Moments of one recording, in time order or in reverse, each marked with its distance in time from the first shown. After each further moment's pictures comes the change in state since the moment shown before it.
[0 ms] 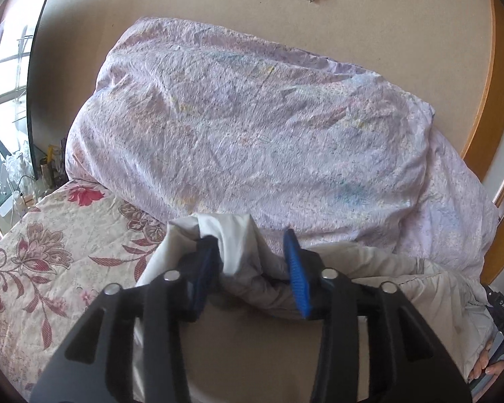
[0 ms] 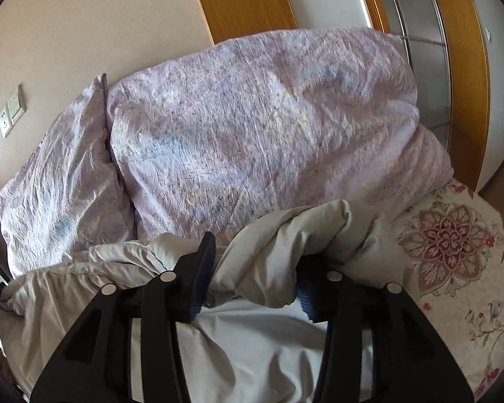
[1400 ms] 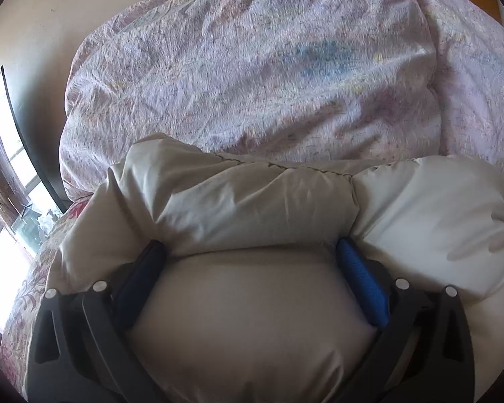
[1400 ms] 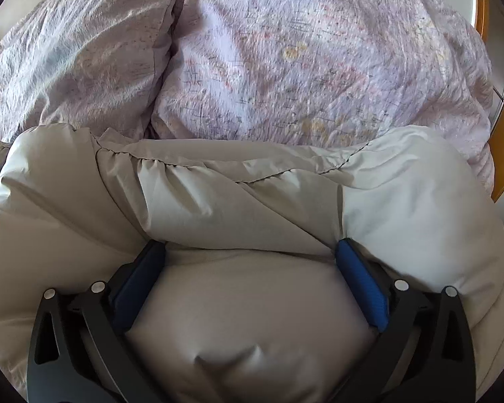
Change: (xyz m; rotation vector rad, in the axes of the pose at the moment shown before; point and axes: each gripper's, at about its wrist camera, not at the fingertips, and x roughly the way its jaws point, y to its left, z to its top) left arm 0.085 -0.099 -0.086 0.400 0.125 0.284; right arm 0.090 0.076 -0.092 -0.427 0.286 -0.106
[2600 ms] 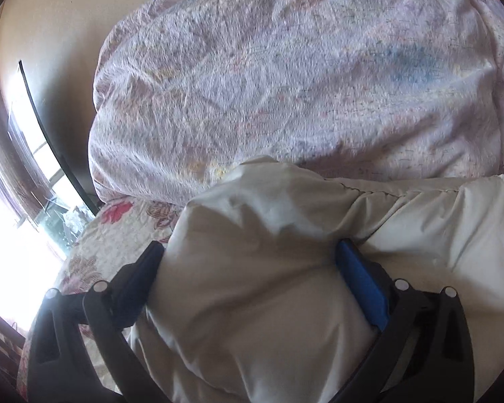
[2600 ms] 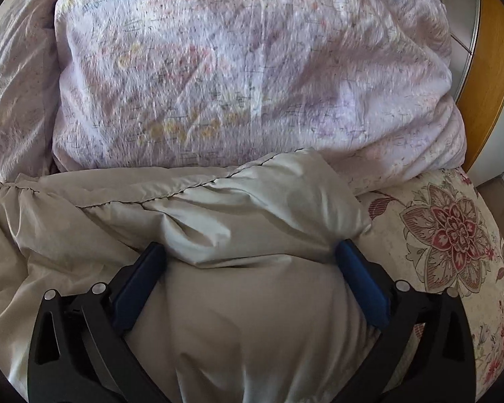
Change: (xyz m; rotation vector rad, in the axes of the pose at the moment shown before) left arm 0.024 0.059 0.014 -0.039 0.047 0.105; right arm 0.026 -0.108 0.004 0.182 0.055 -0.077
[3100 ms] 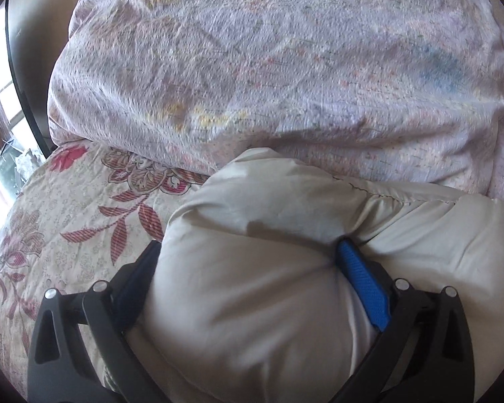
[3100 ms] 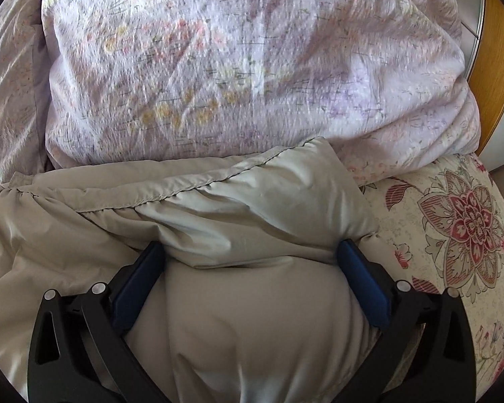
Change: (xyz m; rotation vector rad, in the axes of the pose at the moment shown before) left arm 0.041 0.030 -0.004 -0.160 0.141 -0.222; right arm 0.018 -0.007 0.000 0.029 0.042 0.046
